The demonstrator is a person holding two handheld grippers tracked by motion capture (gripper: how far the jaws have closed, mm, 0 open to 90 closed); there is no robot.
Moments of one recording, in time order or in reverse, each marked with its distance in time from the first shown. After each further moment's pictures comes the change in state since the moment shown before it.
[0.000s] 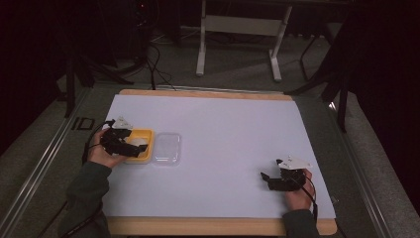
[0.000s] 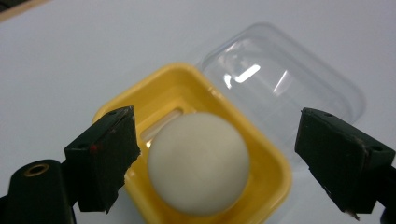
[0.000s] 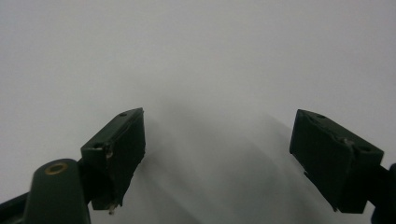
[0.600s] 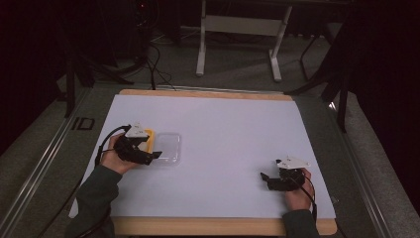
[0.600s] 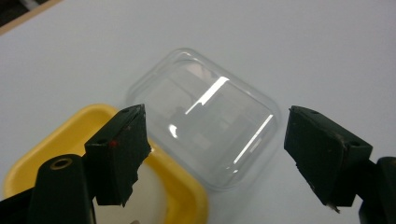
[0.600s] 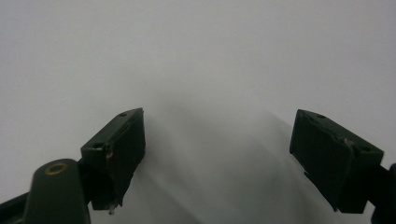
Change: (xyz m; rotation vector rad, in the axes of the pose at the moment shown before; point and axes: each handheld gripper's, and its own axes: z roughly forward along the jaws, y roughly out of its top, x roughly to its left) left arm -0.047 0.012 0.007 -0.016 -0.101 0.148; right arm 0.001 0.001 0.002 0.028 -0.010 -0.003
